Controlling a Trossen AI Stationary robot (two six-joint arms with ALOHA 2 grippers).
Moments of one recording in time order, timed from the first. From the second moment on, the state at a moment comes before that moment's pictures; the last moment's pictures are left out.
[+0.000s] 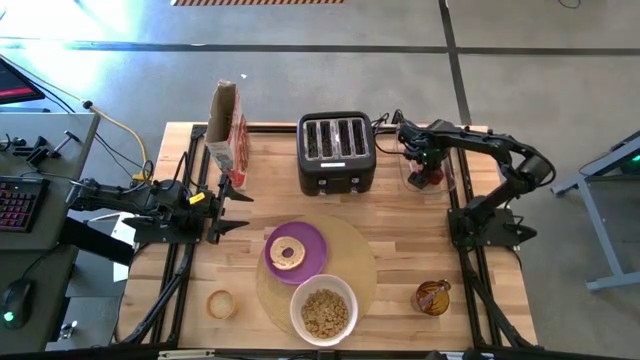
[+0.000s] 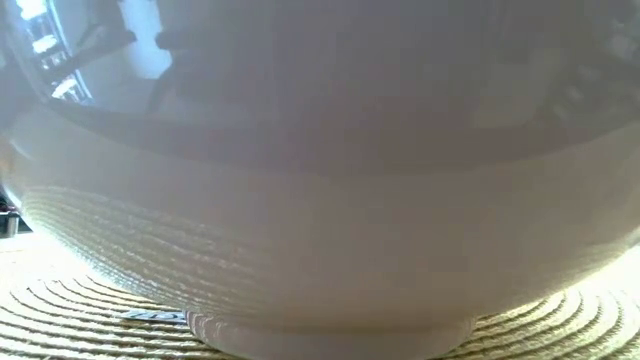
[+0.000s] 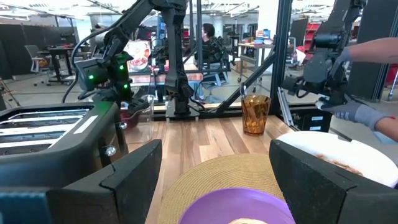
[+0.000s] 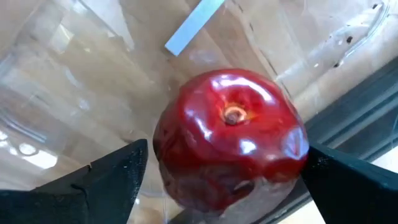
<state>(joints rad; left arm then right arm) -0.14 0.20 0.16 0.07 -0.06 0.04 -0.83 1.53 0.88 -1.02 0.23 -0.14</state>
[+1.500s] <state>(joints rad) -0.14 0.20 0.16 0.07 -0.06 0.04 -0.77 1.14 1.12 -1.14 0.11 0.08</state>
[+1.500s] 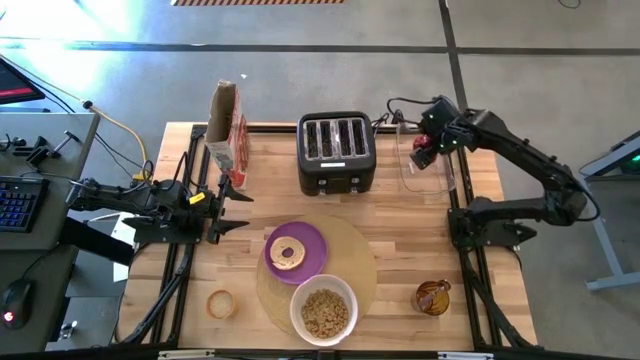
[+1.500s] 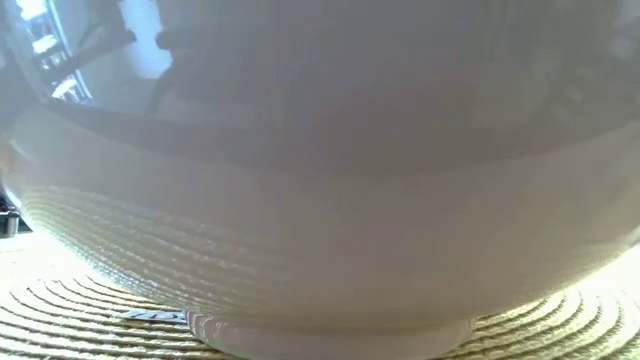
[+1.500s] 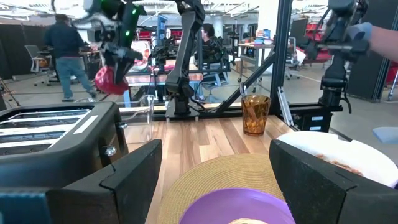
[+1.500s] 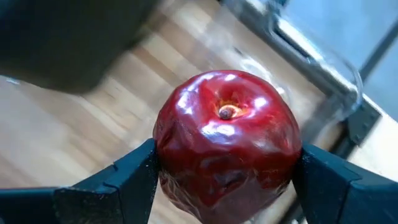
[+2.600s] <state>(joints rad) -0.14 0.20 0.16 0.07 -0.06 0.04 -0.06 1.14 1.26 -0.59 0.13 0.36</state>
